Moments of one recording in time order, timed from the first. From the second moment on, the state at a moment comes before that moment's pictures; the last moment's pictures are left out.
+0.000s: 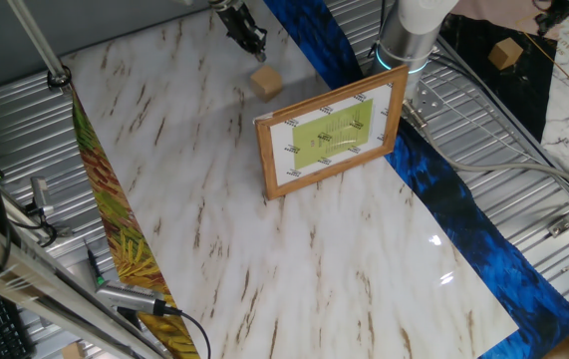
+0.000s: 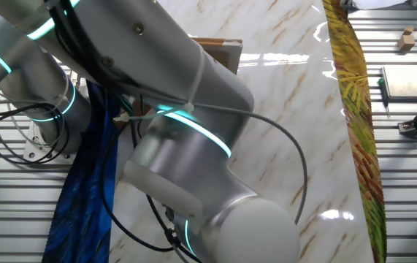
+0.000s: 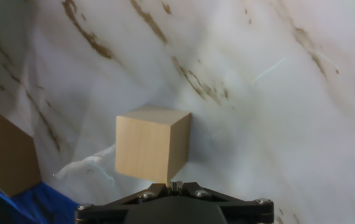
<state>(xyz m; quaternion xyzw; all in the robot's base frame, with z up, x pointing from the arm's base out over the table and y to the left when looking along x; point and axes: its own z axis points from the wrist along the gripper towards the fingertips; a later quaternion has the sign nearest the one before) 0.275 -0.218 0.067 0.21 -0.95 -0.17 0.14</state>
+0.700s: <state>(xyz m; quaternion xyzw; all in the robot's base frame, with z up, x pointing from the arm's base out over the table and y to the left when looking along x) 0.301 -0.179 0.070 0.21 -0.95 -0.17 0.14</state>
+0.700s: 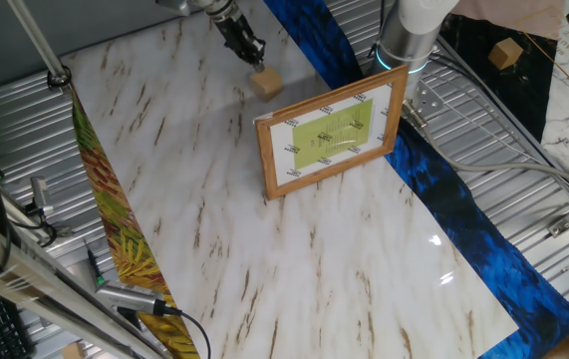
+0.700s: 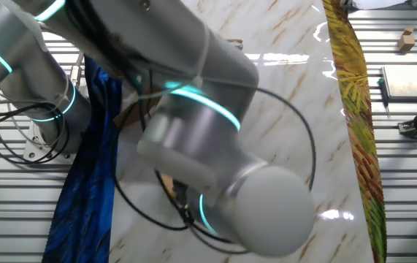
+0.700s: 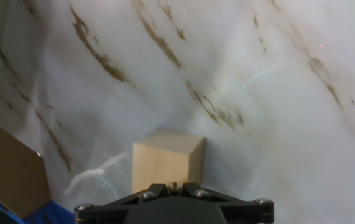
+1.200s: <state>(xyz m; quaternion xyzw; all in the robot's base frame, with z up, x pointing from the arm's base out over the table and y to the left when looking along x) 0.311 -0.159 0.069 0.20 -0.95 -0.17 0.13</state>
